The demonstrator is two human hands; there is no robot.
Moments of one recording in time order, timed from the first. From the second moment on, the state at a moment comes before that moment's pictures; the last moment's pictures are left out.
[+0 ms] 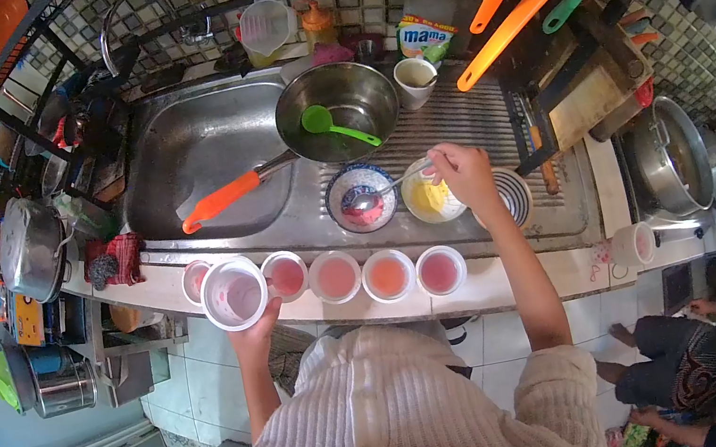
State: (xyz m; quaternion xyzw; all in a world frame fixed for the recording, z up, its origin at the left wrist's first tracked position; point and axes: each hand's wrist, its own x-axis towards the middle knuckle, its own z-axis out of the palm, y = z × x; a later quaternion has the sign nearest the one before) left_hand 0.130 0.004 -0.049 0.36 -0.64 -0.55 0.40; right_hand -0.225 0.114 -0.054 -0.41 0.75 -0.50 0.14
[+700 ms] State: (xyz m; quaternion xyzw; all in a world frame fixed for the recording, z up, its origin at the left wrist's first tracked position) left_hand 0.129 0.001 -0.052 0.37 -0.64 -0.55 0.40; right_hand -0.221 0.124 -0.045 -0.27 0.70 -0.61 0.25
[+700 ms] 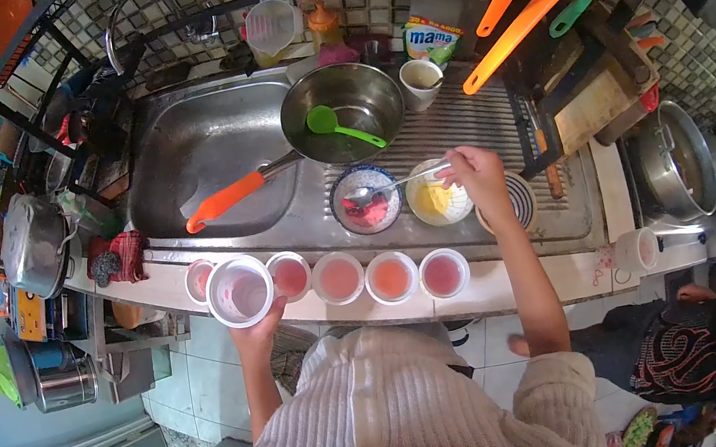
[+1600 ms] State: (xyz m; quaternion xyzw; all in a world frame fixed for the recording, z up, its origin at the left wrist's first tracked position) left_hand 0.133 0.028 -0.038 0.30 -0.69 -0.56 0.35; right_hand -0.087 0.154 0.075 -0.71 0.50 -0.50 0.03
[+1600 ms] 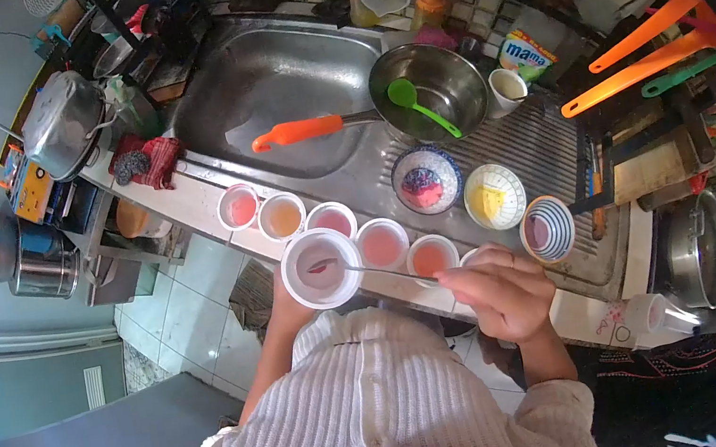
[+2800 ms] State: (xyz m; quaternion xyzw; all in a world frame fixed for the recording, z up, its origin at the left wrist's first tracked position) left_hand 0.138 0.019 -0.049 0.32 -0.63 -0.59 0.39; right_hand -0.227 -0.024 -0.034 -0.59 0.78 -0.20 0.00
